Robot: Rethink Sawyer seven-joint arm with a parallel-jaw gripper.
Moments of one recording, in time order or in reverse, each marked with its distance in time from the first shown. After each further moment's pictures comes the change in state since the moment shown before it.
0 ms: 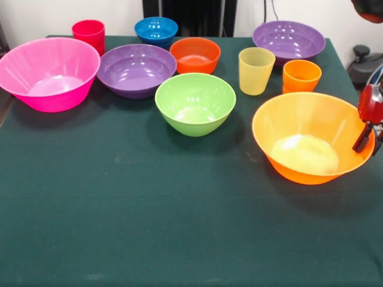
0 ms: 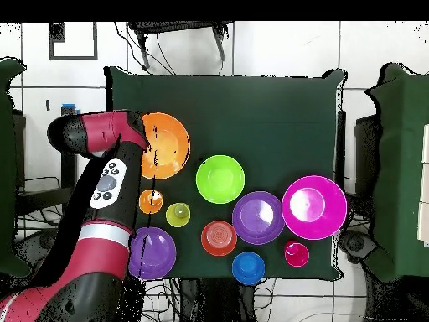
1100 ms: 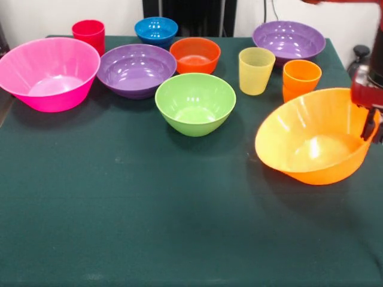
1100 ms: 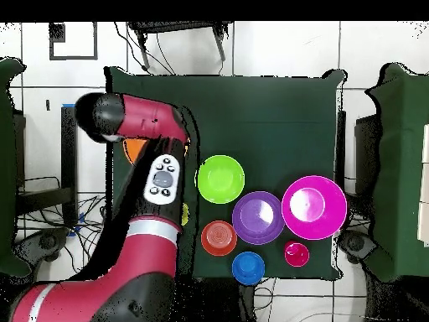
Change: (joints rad) arm -0.178 -0.171 0.175 0.158 0.162 0.020 0.000
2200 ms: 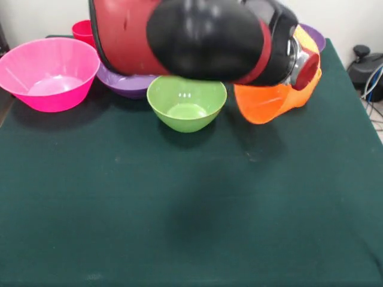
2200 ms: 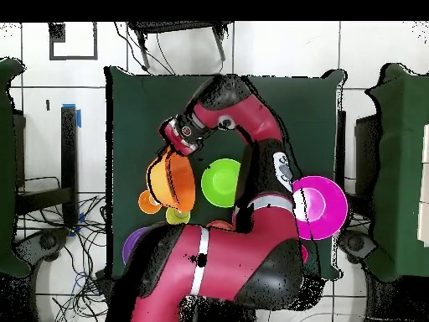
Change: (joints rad) arm -0.408 0.116 0.276 -0.023 0.092 0.817 0.000
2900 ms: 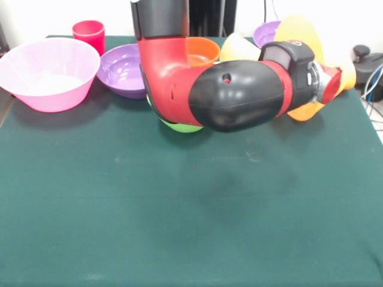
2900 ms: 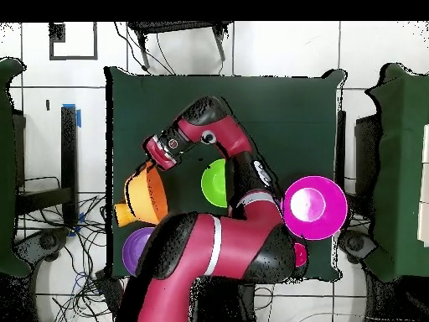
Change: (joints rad) arm -0.027 0.111 0.180 0.049 0.009 0.016 0.000
